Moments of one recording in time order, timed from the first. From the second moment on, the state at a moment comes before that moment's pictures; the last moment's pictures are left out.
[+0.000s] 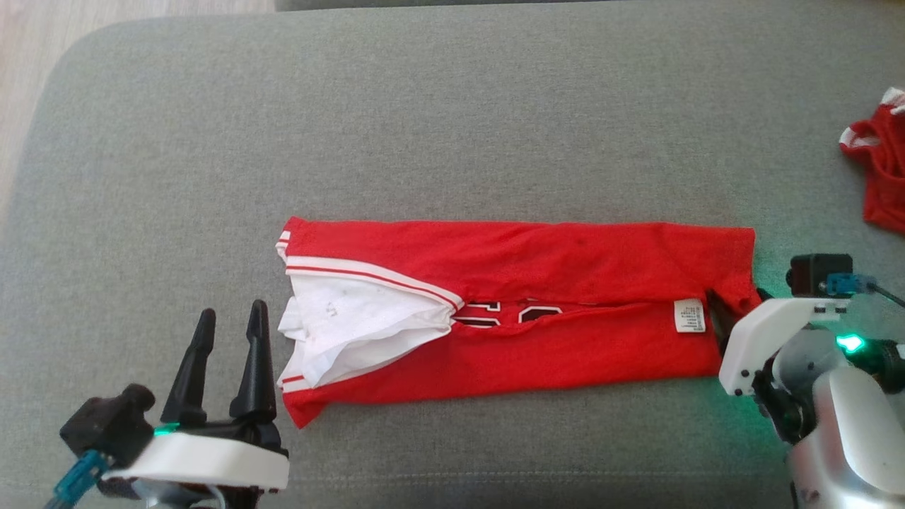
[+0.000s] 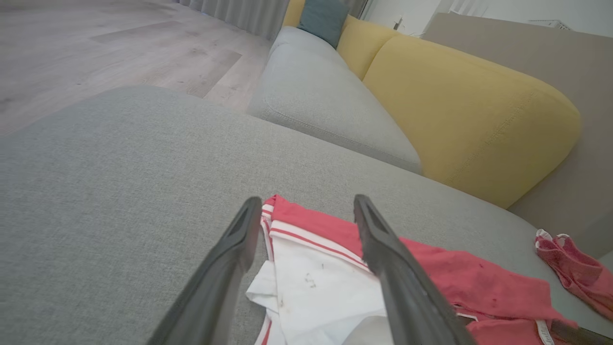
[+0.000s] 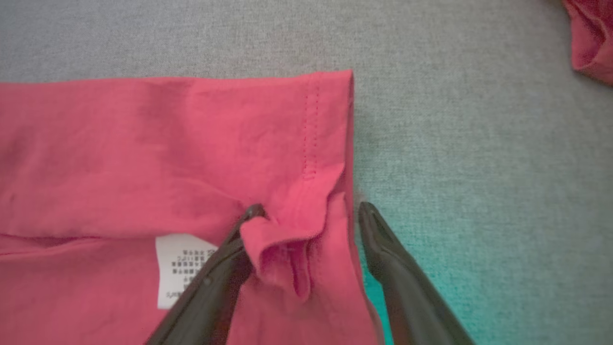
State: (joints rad) left arm 0.12 0.26 -0.31 -0.14 -0.62 0.17 -0.25; right arm -0.26 -0.11 -0.08 0.45 0.12 0.12 0.43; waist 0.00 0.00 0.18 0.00
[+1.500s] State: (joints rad) left arm 0.12 0.25 -0.18 -0.09 -0.44 0.15 -0.25; right arm -0.19 -0.15 0.10 0.20 0.38 0.12 0.45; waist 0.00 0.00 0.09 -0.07
